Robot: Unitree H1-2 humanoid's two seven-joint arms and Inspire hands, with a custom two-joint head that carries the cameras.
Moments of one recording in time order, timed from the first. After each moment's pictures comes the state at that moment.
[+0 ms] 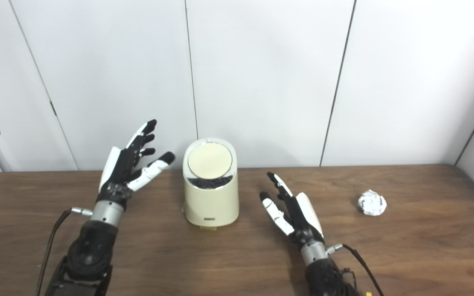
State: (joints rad) left arm -0.48 0.13 -0.06 0.07 0.30 0.09 0.02; right arm -0.38 -0.12 0.11 0.39 -0.38 -0.16 -0.15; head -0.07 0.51
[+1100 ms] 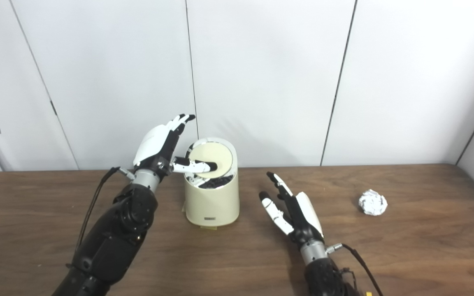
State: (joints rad) left arm -0.71 0.15 -0.29 0.34 0.61 0.21 0.07; right arm -0.38 -0.12 0.12 0.39 -0.39 -0.15 -0.16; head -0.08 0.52
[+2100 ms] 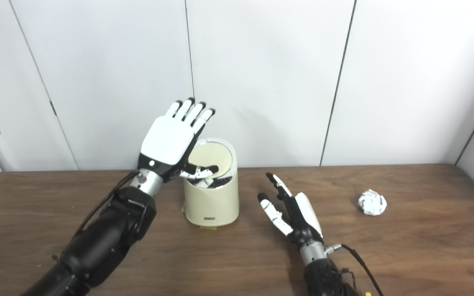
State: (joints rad) left arm -0.73 0.29 -0.55 0.30 1.17 0.17 0.18; right arm -0.37 -0.12 0.12 0.38 -0.39 -0.15 -0.15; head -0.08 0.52
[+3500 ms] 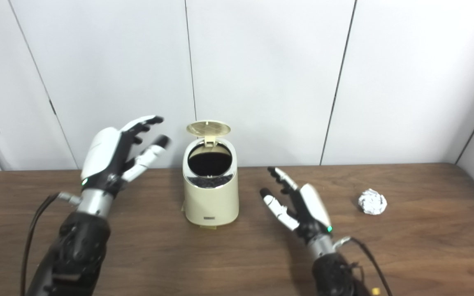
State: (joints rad) left arm -0.44 0.18 -0.08 -0.09 0.58 0.08 0.04; right arm -0.35 -0.18 0.12 0.16 -0.52 -0.05 -0.14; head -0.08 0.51
